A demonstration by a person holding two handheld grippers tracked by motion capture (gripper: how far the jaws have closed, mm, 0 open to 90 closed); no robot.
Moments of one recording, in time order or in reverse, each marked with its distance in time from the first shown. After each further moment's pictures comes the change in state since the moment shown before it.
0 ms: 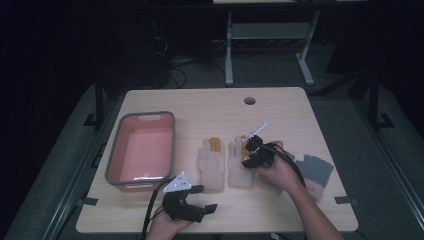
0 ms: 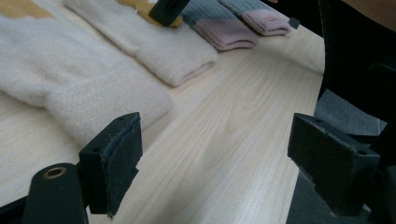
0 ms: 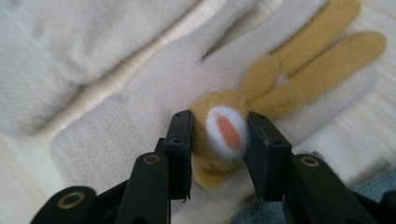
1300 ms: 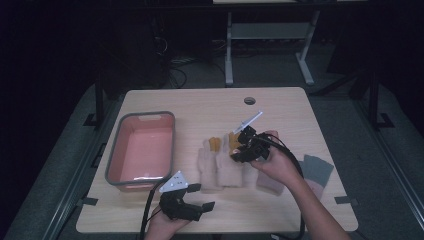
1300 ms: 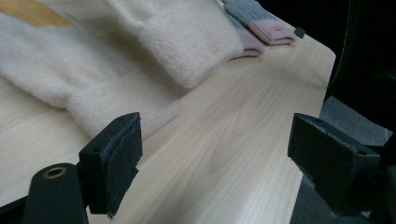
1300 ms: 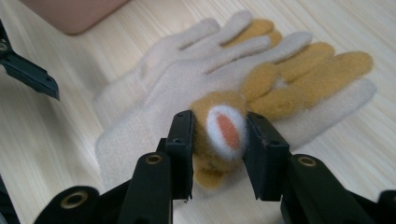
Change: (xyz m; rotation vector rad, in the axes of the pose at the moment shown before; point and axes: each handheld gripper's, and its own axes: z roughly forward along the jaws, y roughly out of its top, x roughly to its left) left arm 0.002 0.000 -0.008 -0.035 0.030 -0.008; right arm 0.037 0.035 -0.056 -0.096 0.074 -0.120
